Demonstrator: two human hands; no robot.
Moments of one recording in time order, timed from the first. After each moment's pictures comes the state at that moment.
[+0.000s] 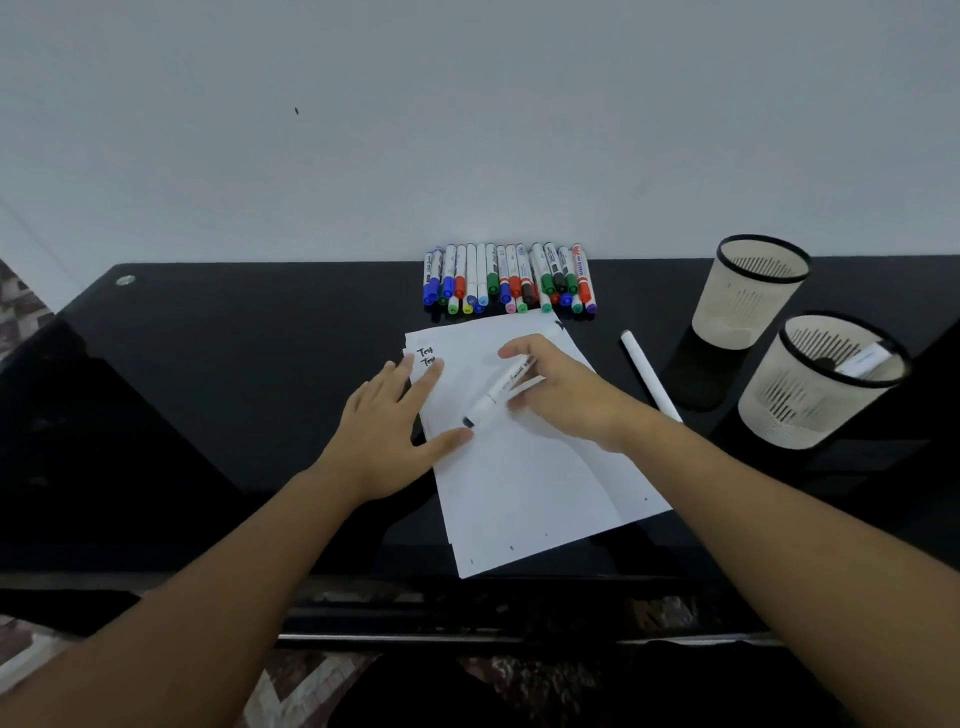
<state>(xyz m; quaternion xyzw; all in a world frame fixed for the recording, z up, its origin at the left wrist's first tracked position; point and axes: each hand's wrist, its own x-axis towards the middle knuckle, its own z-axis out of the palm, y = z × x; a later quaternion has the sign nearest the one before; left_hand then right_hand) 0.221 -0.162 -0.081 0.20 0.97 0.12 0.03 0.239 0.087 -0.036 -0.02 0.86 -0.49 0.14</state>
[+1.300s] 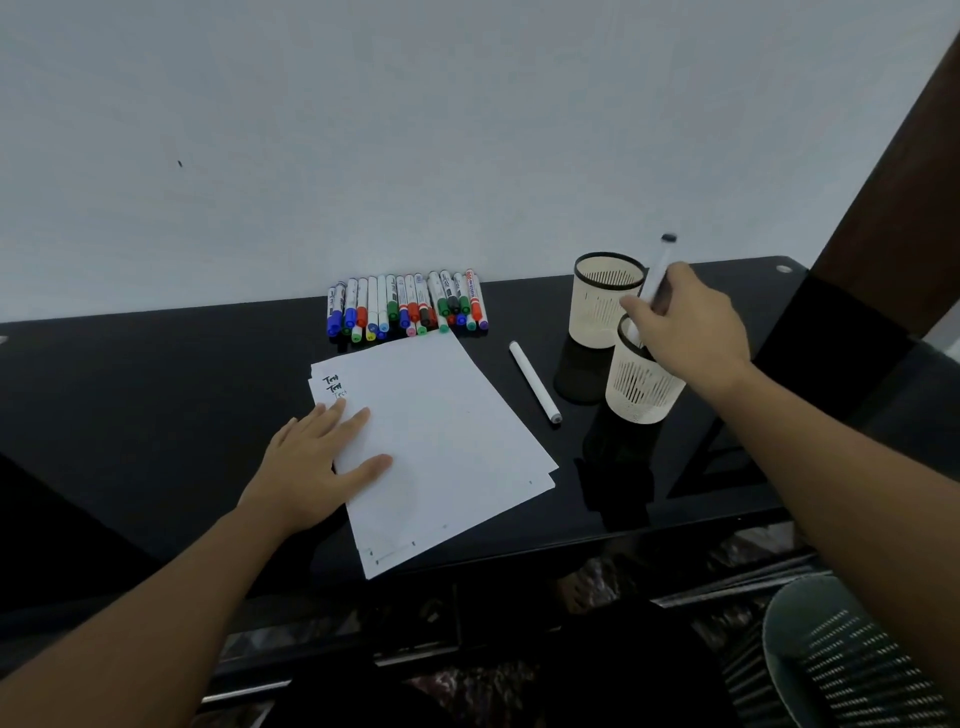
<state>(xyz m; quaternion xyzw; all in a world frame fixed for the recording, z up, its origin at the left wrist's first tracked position) 0.230 -0.150 -0.099 0.23 0.96 0.14 0.03 0.322 0.264 0.040 0.22 0.92 -0.23 -0.24</state>
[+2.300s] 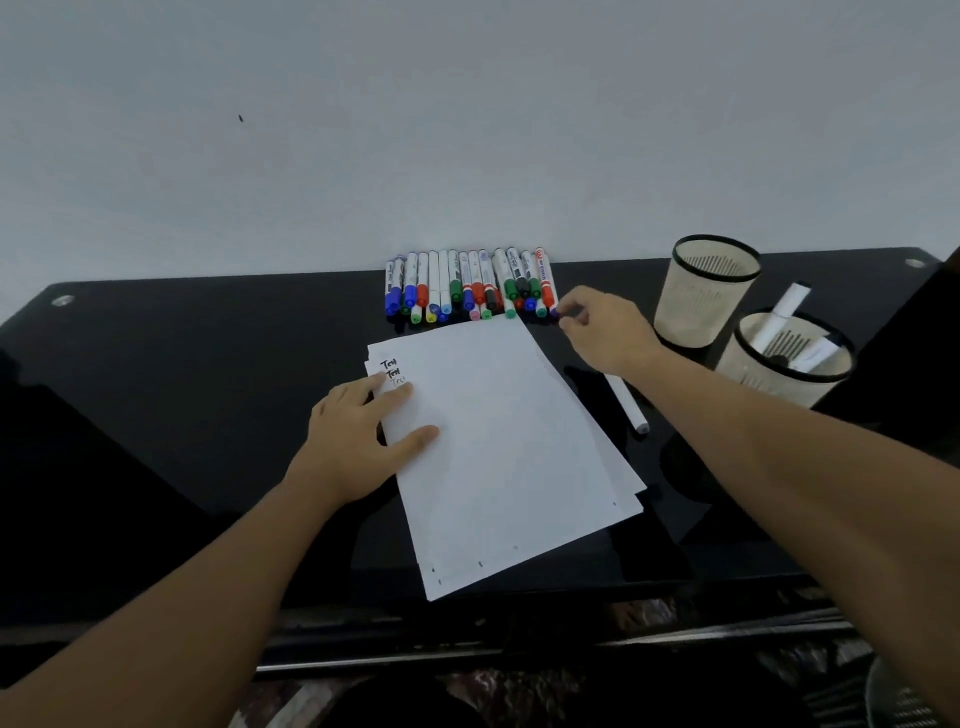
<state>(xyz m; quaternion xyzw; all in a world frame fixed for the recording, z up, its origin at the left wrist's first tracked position) 0.207 -0.153 -0.095 0.18 0.96 0.20 -0.02 0.184 0.181 -0.030 0.07 0.96 -0.25 -0.08</state>
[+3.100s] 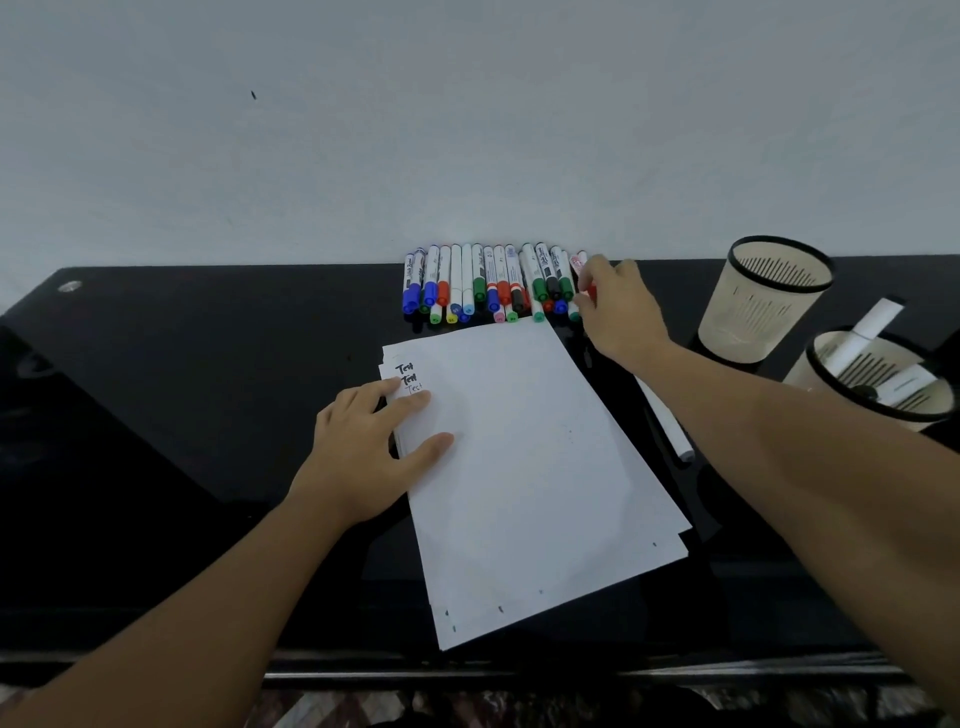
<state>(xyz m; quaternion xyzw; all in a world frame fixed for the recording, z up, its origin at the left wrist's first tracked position) 0.198 -0.156 -0.105 0.17 0.96 0.22 -0.06 0.110 0.180 -0.062 0.04 0.96 -0.20 -0.18</state>
